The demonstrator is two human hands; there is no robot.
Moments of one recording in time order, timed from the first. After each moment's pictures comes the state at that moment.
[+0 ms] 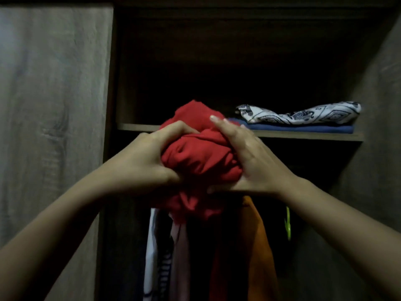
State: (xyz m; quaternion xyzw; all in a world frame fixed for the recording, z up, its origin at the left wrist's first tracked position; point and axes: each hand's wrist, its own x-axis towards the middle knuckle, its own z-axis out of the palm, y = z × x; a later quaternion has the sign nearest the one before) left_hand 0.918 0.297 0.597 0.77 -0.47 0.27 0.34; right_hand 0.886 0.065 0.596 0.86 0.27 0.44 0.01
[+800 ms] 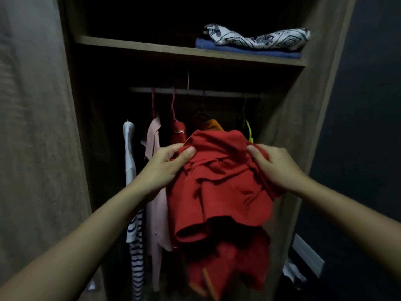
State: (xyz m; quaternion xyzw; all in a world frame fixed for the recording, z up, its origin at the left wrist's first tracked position) left_hand 0.915 0.243 0.432 0.65 -0.46 -0.04 0.60; right_hand 0.782 0.029 0.445 0.90 -0.09 0.37 -0.20
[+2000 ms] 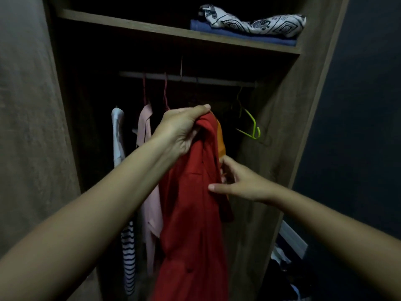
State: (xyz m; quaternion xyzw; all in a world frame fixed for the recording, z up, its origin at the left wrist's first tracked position) left_hand 0.887 0.197 0.491 0.47 -0.22 -0.16 0.84; right_hand 0.797 0.061 0.399 0.91 0.00 0.10 -0.40
